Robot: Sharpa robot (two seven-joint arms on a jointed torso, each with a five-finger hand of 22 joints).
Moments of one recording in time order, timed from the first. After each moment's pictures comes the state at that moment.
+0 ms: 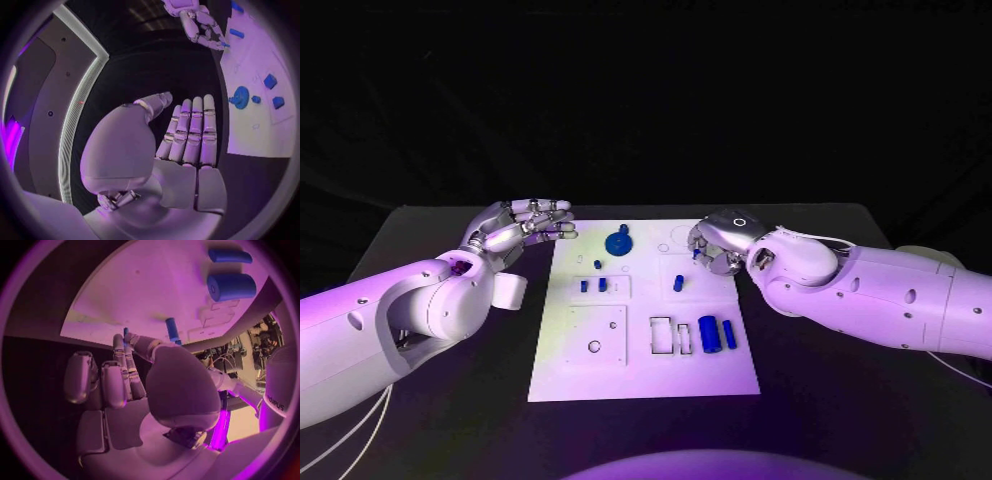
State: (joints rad) left arm 1.08 -0.92 0.05 1.54 -0.07 -0.25 0.37; left_hand 1.36 -0.21 0.58 0.02 0.19 0.88 0.22 0.25 0.14 1.15 0.17 0.07 0.07 0.98 0.12 0.39 0.19 0.17 0.92 0.20 0.37 0.21; right arm 1.15 -0.79 -0.12 1.45 -1.80 -0.40 -0.20; right_hand 1.30 -0.14 0.70 -0.03 0.07 1.03 0.14 0.22 0.46 1.18 0.07 0.23 0.21 1.47 0.00 1.37 1.16 0.08 1.38 0.09 1.26 1.31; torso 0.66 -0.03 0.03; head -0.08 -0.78
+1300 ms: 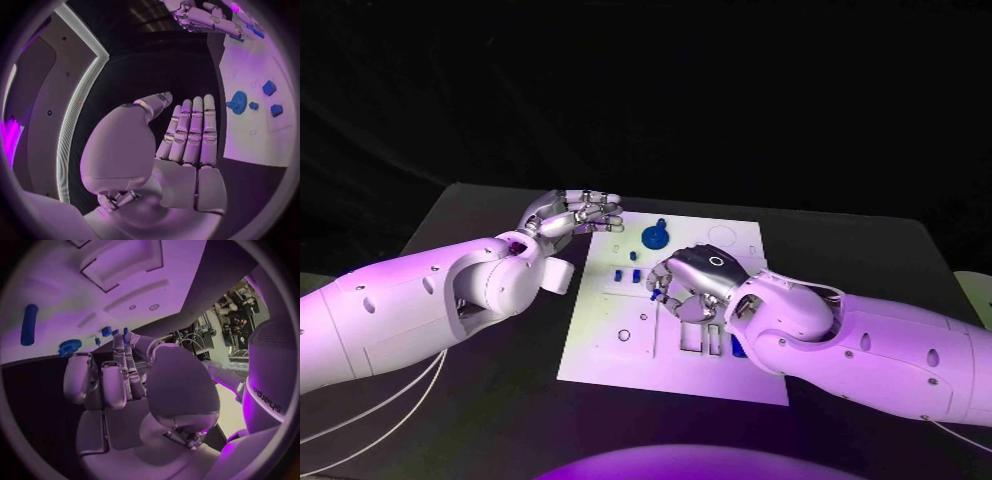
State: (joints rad) left arm 1.06 -0.90 0.05 1.54 -0.07 -0.25 0.37; left_hand 1.36 -0.21 0.58 0.02 0.19 0.88 0.22 0.25 0.14 1.15 0.17 0.07 0.07 0.98 0.12 0.39 0.19 0.17 0.92 0.21 0.37 0.21; right arm 1.09 -0.67 -0.12 1.64 -1.74 -0.44 -0.15; right_hand 1.29 -0.14 0.70 -0.03 0.06 1.03 0.14 0.23 0.46 1.18 0.07 0.23 0.21 1.47 0.00 1.38 1.16 0.08 1.38 0.09 1.26 1.31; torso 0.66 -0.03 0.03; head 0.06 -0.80
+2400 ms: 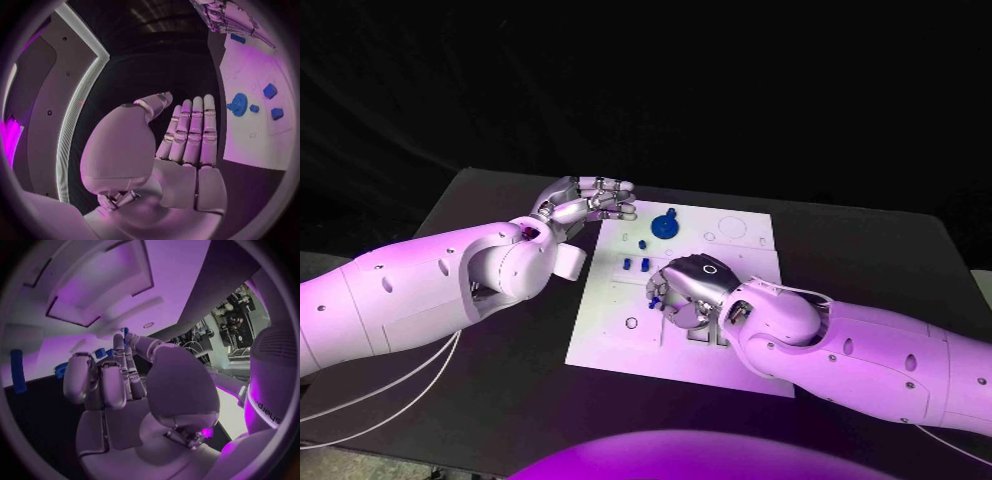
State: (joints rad) left arm 1.06 -0.90 0.05 1.54 -0.07 -0.25 0.37; left_hand 1.36 -0.21 0.58 0.02 0.19 0.88 0.22 0.25 0.14 1.14 0.17 0.07 0.07 0.98 0.12 0.39 0.19 0.17 0.92 0.21 0.36 0.21; right arm 1.04 -0.61 -0.13 1.58 -1.75 -0.41 -0.14; right_hand 1.29 -0.14 0.70 -0.03 0.06 1.03 0.14 0.22 0.46 1.18 0.07 0.23 0.20 1.47 0.00 1.38 1.16 0.08 1.38 0.09 1.26 1.31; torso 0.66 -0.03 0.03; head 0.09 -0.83
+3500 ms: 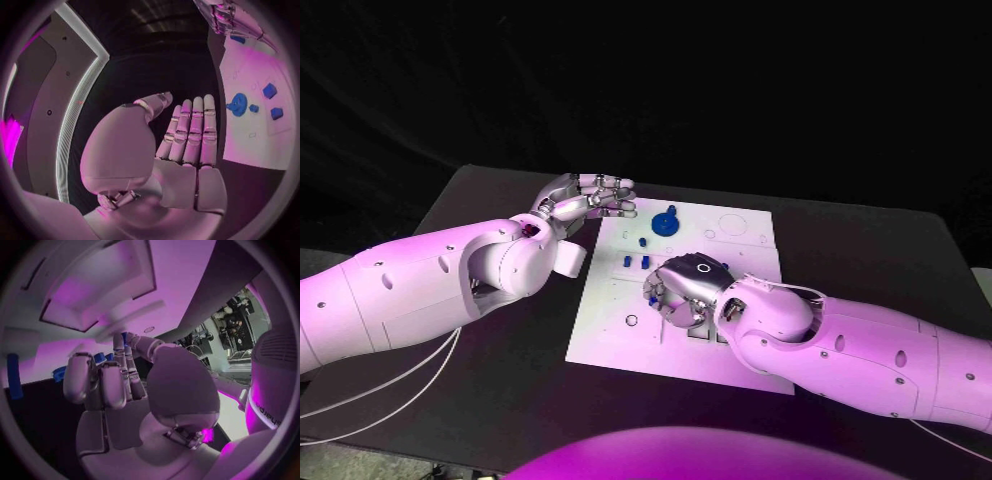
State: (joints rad) left arm 1.06 -0.90 0.05 1.54 -0.07 -0.25 0.37; left_hand 1.36 -0.21 0.58 0.02 0.19 0.88 0.22 0.25 0.14 1.14 0.17 0.07 0.07 0.98 0.12 0.39 0.19 0.17 0.92 0.21 0.37 0.20; right arm 1.04 -0.58 -0.13 1.56 -1.77 -0.37 -0.15; right_hand 1.28 -0.15 0.69 -0.02 0.05 1.03 0.14 0.22 0.46 1.18 0.07 0.22 0.20 1.47 0.00 1.38 1.16 0.08 1.38 0.10 1.26 1.31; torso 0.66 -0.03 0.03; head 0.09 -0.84
